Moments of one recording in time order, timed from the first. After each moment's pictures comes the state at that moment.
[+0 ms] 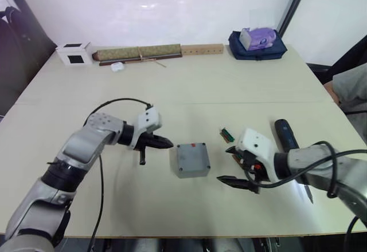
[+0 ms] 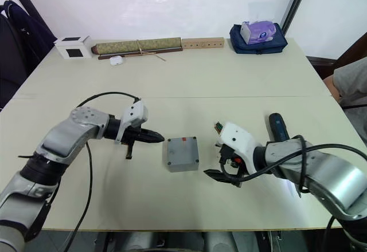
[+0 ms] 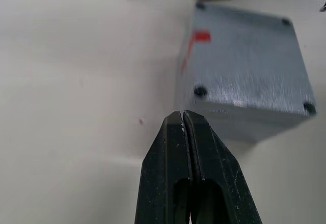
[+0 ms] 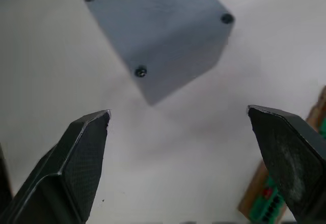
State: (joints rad) left arm -0.58 0.71 -0.31 -0.08 -0.31 0.63 -1.19; right arm -0.28 -0.98 0.11 -0.76 0.76 1.10 0.60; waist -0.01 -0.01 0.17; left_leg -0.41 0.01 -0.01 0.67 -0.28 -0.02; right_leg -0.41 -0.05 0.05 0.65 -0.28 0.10
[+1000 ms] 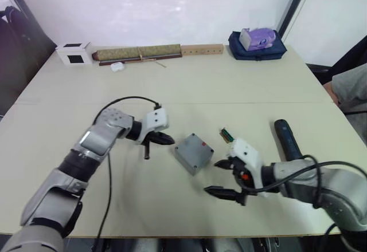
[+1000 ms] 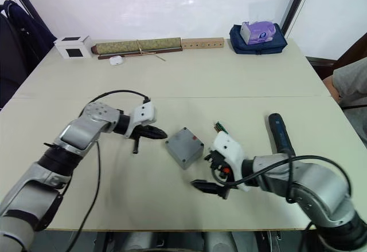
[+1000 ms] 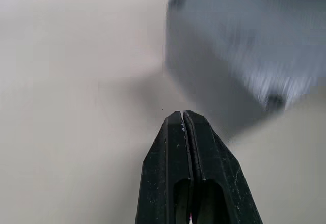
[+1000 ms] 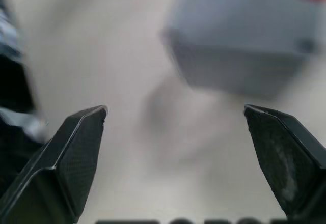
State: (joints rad) left arm -0.67 0.67 -0.38 0.13 -0.14 0.45 -1.25; right arm -0.20 -0.89 0.03 -0.76 0.81 1.20 0.57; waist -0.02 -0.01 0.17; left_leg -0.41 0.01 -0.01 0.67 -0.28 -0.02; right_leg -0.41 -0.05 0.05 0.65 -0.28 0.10
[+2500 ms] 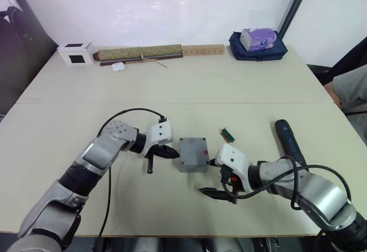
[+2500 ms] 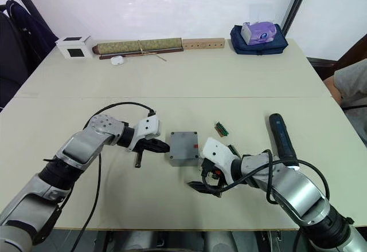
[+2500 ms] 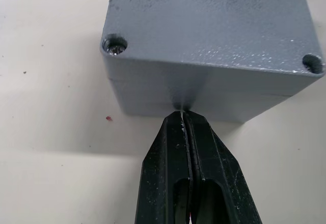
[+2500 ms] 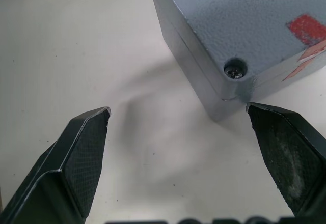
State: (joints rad) left arm -0.59 0.62 -0.41 -0.01 -0.16 0.51 -1.21; right arm -0.22 -0.78 0.28 -0.67 0.48 1.00 0.68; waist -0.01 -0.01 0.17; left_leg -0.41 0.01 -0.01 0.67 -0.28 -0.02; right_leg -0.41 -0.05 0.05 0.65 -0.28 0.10
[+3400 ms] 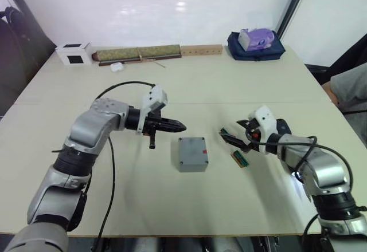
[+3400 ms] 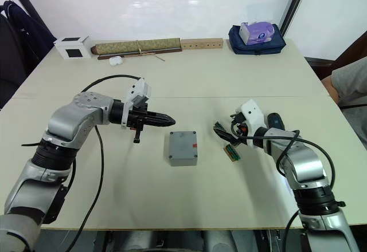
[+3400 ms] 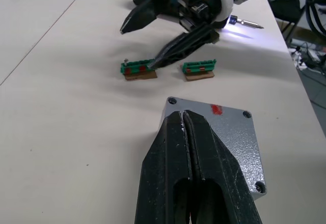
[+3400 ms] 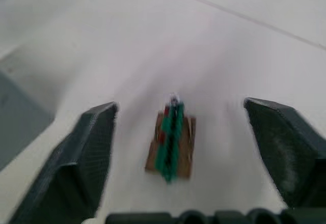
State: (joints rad) left arm -0.73 0.58 -0.21 -0.02 -0.40 0.72 -1.22; right arm -0.33 -0.61 0.01 -0.13 0.36 0.64 0.62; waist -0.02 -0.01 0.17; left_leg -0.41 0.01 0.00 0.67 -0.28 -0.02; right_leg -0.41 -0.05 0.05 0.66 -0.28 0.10
